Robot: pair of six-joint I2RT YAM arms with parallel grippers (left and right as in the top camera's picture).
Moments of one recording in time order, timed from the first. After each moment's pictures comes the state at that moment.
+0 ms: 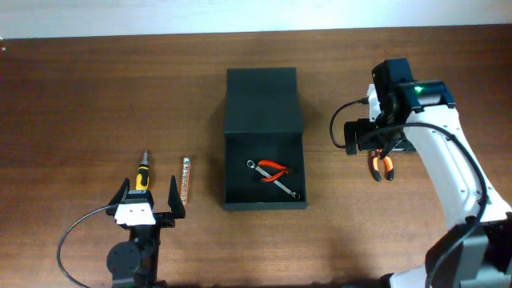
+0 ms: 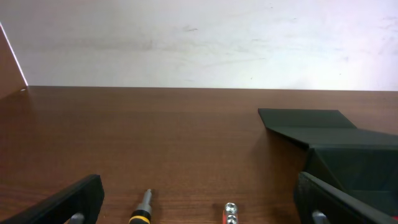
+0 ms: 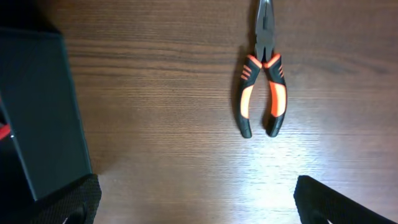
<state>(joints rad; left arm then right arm) 0.08 0.01 0.01 -0.07 0.05 -0.02 0.09 1.67 1.45 -1.24 0.02 0.11</state>
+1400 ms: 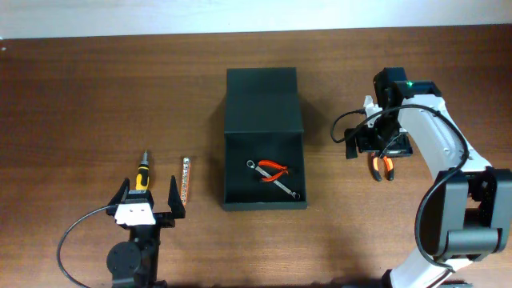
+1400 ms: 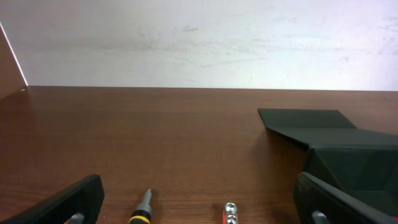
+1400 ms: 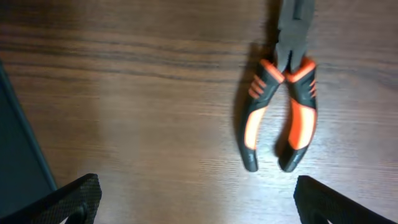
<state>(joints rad) 0.08 0.01 0.01 -0.07 0.05 -0.02 0.00 1.85 1.40 -1.16 -0.05 -0.01</state>
